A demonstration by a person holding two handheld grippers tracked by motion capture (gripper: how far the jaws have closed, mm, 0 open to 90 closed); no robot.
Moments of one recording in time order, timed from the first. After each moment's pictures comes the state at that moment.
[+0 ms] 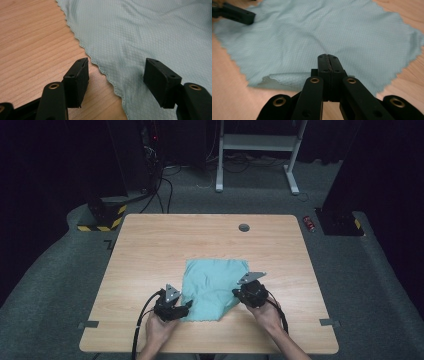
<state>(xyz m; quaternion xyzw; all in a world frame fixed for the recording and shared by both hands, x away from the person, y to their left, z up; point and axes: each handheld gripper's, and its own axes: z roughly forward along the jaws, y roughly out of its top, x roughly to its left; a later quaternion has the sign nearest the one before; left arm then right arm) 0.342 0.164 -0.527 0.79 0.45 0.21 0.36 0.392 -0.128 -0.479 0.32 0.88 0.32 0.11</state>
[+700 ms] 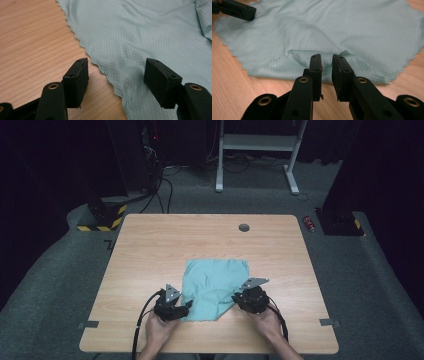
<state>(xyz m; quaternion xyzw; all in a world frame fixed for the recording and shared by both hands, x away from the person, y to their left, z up) 0.342 0.163 -0.527 0.79 0.45 0.21 0.36 0.378 -0.137 -0.495 0.35 0.87 0.34 0.10</state>
